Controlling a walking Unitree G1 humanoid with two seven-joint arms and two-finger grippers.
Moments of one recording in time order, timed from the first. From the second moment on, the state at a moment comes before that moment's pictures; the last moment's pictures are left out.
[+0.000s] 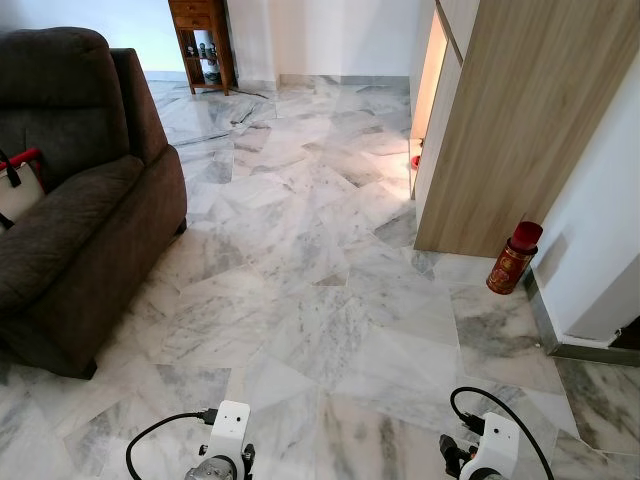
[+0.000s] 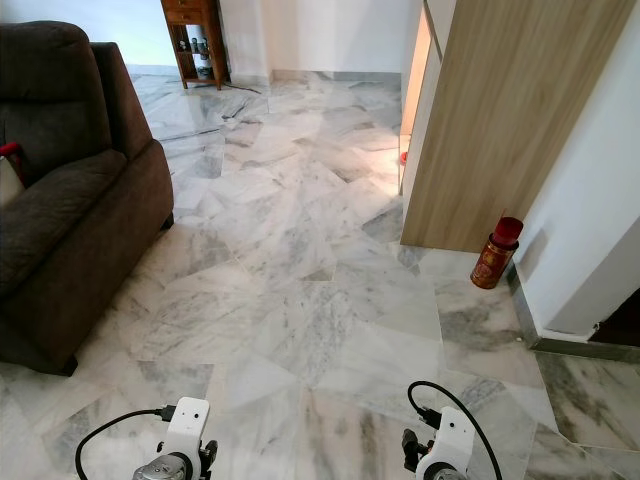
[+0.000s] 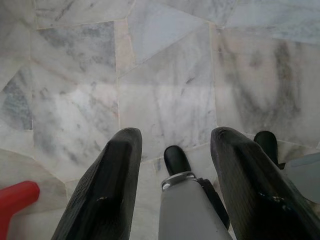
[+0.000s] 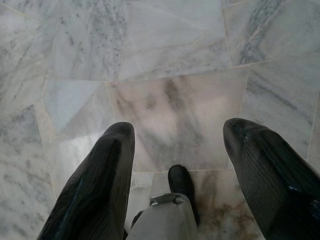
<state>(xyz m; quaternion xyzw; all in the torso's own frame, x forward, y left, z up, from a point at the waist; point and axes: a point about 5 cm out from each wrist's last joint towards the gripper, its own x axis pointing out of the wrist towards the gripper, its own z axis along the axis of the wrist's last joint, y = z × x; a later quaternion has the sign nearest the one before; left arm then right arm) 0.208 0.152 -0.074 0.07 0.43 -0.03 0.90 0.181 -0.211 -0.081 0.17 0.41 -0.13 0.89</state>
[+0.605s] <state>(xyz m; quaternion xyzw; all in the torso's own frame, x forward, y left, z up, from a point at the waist) 0.207 0.154 -0.074 0.07 0.43 -0.03 0.90 0.182 -0.220 -0.078 0.17 0.40 -0.16 0.89</state>
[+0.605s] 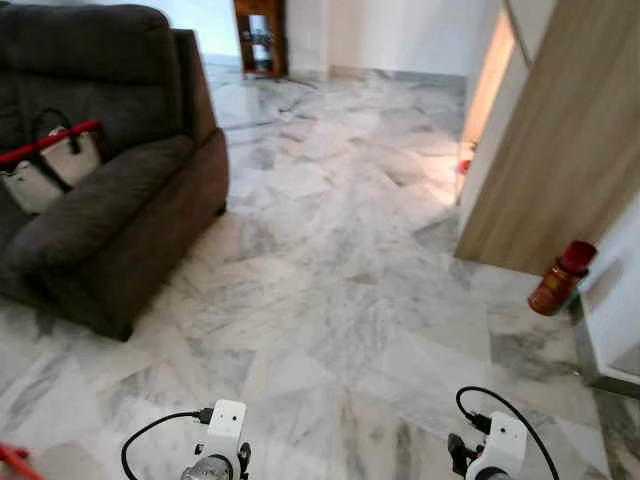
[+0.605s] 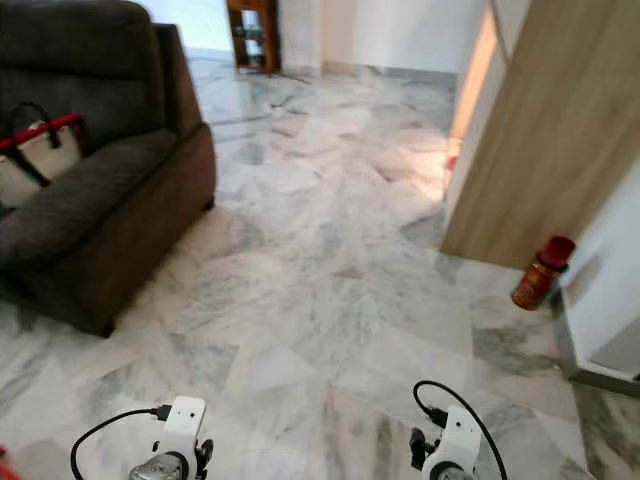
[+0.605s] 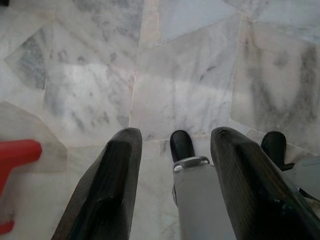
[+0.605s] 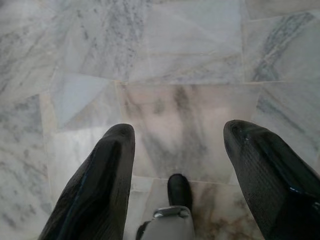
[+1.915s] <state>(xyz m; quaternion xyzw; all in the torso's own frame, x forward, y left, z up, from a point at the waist) 0.207 0.148 -0.075 0.07 0.43 -0.04 0.90 0.182 -0.227 -0.076 0.19 0.38 -0.19 0.89</state>
